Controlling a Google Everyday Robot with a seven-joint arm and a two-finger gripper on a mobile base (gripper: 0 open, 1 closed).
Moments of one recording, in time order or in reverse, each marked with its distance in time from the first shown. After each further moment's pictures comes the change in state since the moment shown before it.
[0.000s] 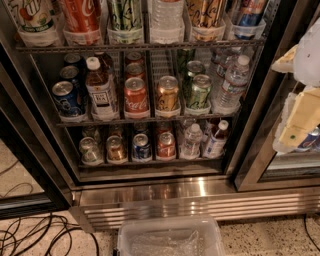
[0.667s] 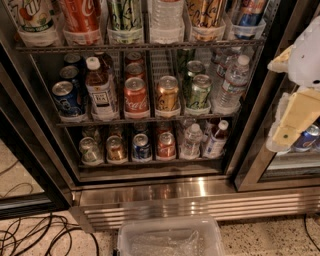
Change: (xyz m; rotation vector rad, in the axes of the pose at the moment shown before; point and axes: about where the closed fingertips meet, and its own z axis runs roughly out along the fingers) arm -0.008 -0.001 0.005 0.010 -0.021 -0.001
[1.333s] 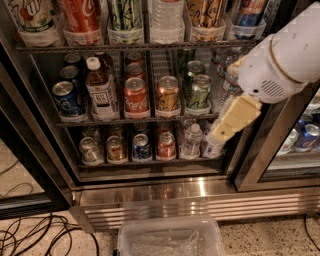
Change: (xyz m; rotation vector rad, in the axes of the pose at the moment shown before) arm -0.073 -0.003 0.043 0.035 -0.256 0.094
